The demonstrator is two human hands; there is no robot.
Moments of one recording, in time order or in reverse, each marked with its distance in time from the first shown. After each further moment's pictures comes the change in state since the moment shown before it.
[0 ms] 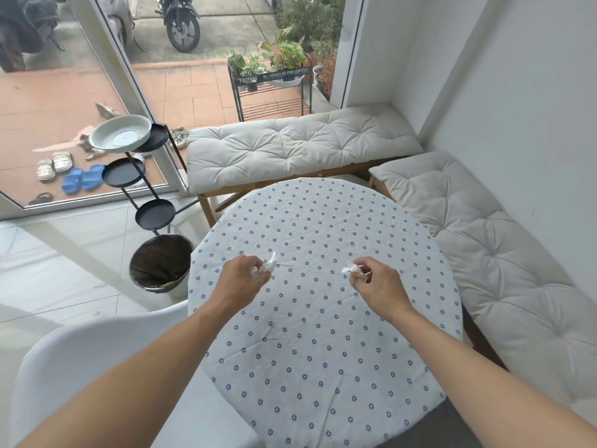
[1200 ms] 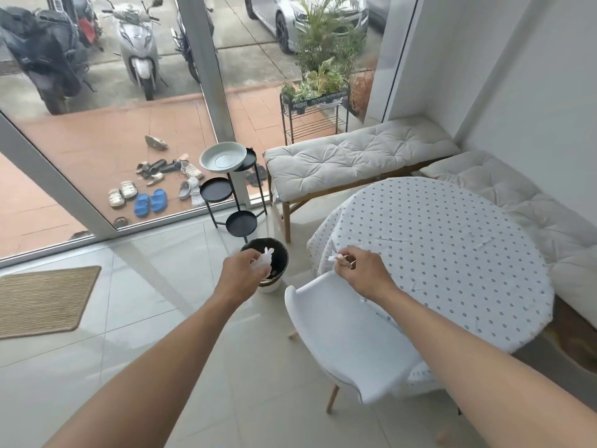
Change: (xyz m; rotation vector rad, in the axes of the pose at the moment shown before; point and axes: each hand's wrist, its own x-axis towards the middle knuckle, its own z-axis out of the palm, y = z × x) left_hand -0.136 -0.221 -0.386 -0.073 0.017 -0.042; right_hand -0.153 -0.398 0.230 0.083 0.013 -0.011
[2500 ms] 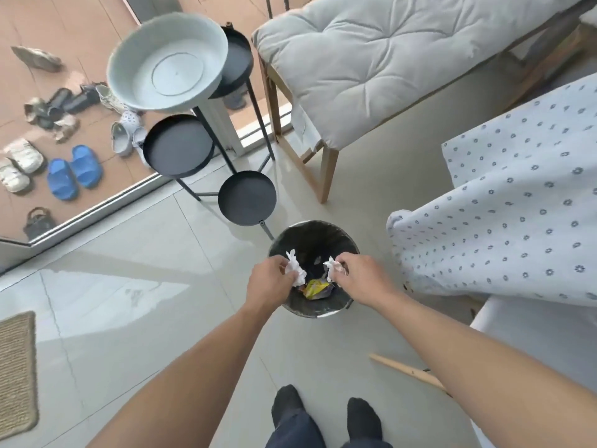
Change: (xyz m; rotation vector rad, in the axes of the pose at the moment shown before) left_hand 0.515 -0.361 0.163 0.177 -0.439 -0.220; right_hand 0.429 0.135 0.459 -0.215 -0.274 0.397
